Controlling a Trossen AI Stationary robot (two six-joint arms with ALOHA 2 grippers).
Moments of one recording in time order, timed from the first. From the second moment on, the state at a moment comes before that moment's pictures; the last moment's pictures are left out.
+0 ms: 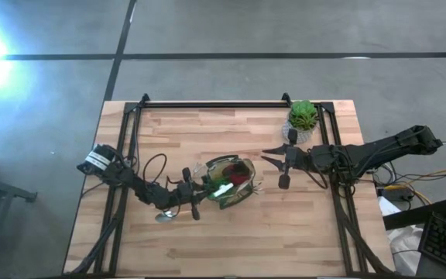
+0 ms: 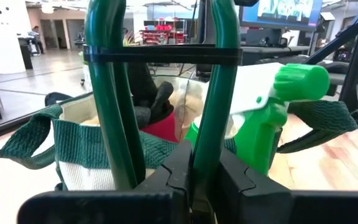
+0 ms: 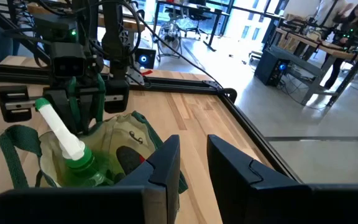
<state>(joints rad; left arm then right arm) -0.45 1.82 0.42 1.48 -0.73 -0.04 0.21 0.96 0.64 0.11 0.47 -0.06</state>
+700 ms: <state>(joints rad) -0.45 1.82 0.42 1.41 -0.74 -0.07 0.21 0.96 0.64 0.11 0.47 -0.07</state>
